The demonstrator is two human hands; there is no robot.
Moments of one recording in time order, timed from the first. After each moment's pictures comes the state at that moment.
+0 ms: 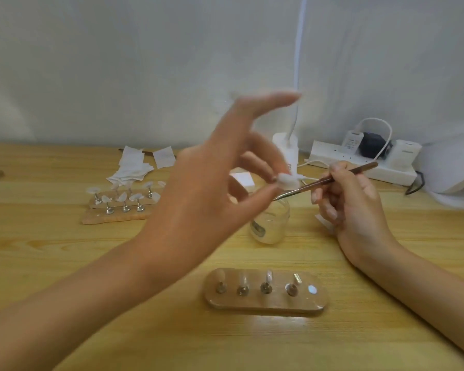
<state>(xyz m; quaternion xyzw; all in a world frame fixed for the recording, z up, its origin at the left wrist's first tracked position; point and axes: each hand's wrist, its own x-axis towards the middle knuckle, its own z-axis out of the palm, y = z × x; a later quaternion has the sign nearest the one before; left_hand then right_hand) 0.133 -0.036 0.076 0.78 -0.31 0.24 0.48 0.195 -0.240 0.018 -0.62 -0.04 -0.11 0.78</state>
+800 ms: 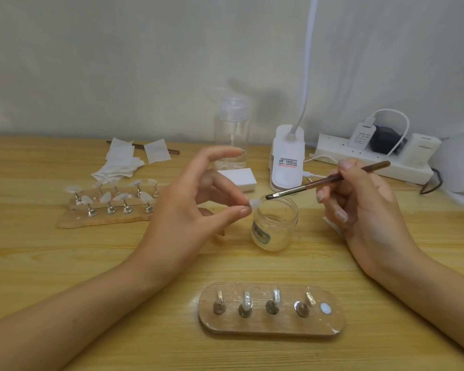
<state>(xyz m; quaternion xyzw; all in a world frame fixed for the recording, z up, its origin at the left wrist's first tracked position) 0.178 -0.014 0.009 0.75 -0.21 0.13 0.62 0.199 -0.239 0.016 -0.61 -0.06 -0.08 0.78</state>
